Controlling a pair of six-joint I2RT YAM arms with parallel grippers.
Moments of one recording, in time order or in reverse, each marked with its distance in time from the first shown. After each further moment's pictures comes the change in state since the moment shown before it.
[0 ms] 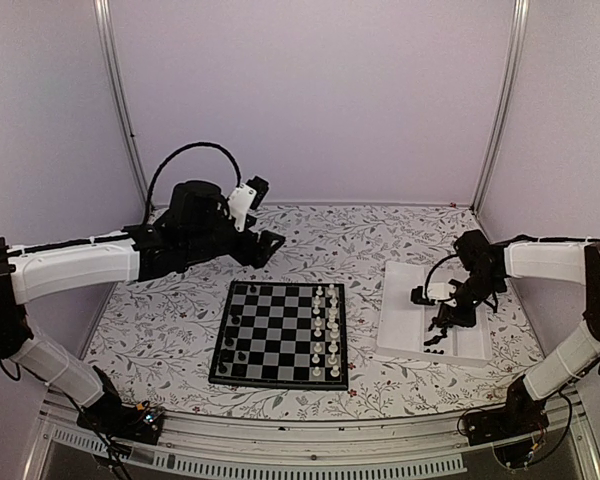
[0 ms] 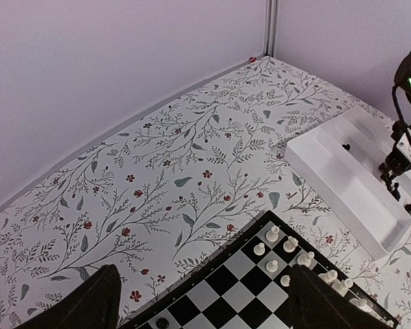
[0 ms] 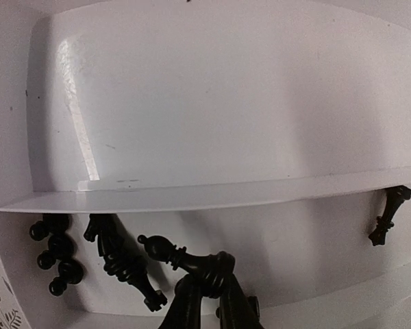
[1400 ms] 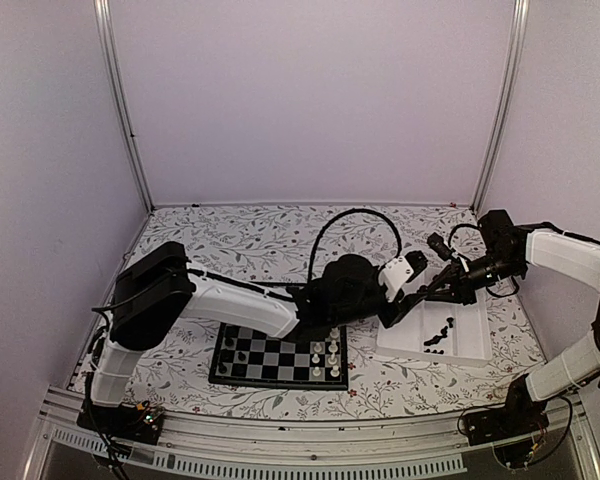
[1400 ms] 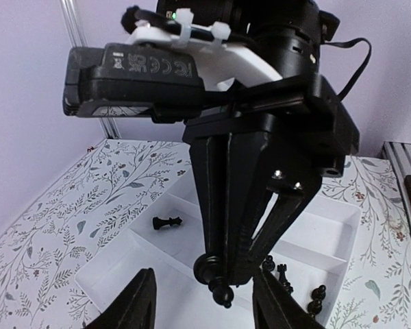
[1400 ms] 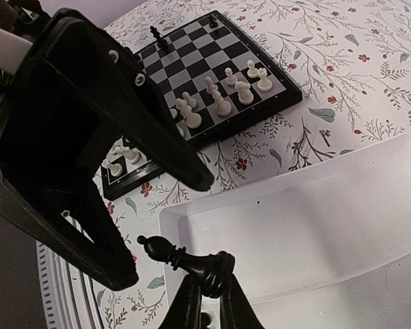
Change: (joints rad) left arm -0.439 0.795 0.490 0.569 -0.016 0.132; right arm -0.137 -0.104 0.100 -0.099 -0.682 0.287
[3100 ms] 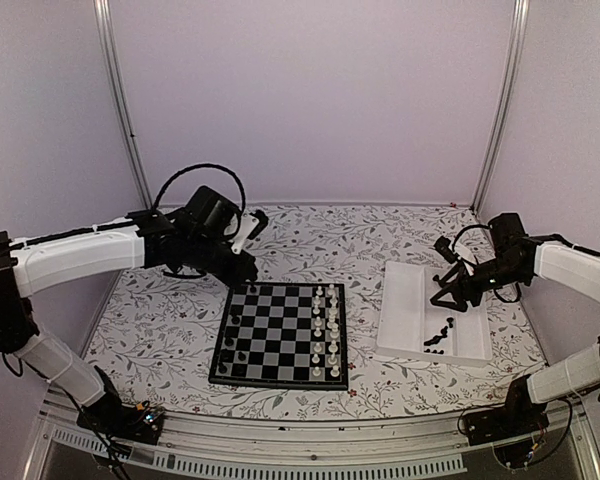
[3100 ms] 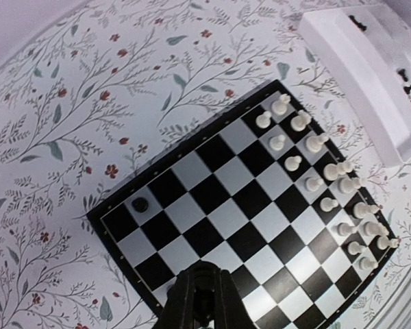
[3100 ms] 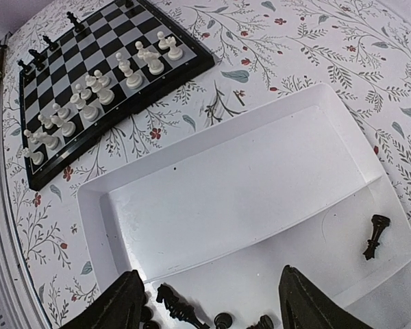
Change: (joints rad) left arm 0.392 -0.738 -0.351 -1.081 0.028 -0.246; right arm -0.041 -0.096 -0.100 0.165 0.237 0.092
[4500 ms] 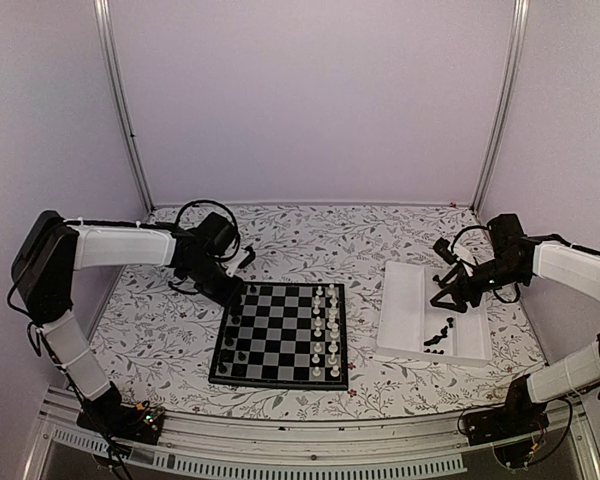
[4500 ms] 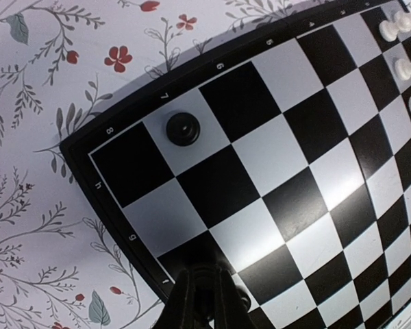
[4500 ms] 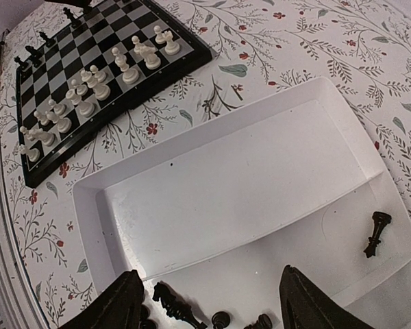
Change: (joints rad) left arm 0.210 0.231 -0.069 -0.052 0.112 0.016; right arm 0.000 0.013 0.000 0.002 0.012 -0.006
